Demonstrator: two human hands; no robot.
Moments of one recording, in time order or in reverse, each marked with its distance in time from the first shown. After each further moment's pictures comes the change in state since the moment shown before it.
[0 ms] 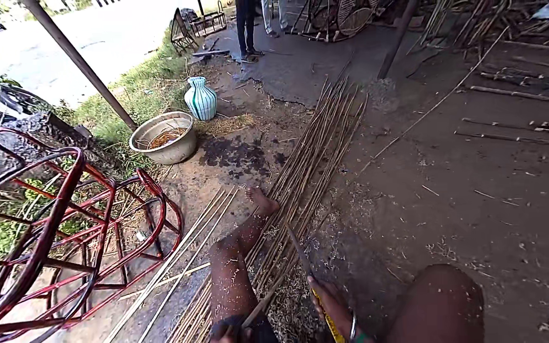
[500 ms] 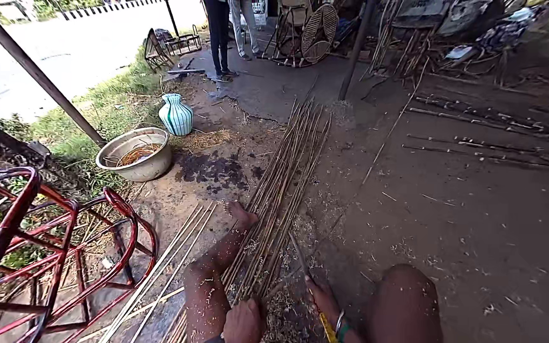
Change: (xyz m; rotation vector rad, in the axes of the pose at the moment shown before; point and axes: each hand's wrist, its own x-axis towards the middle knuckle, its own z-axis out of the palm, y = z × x) left_hand 0.102 0.093 0.030 0.240 -0.334 0.068; right_hand 0.036 0.017 -0.045 -0.049 0.284 0.117
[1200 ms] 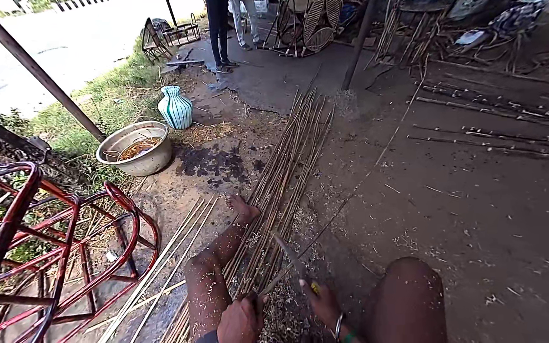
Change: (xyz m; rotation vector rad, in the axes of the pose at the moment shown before) left_hand -0.021 -0.018 -0.001 -0.077 0.070 0.036; right_hand -0.040 0.000 0.005 -0.461 -0.102 -0.356
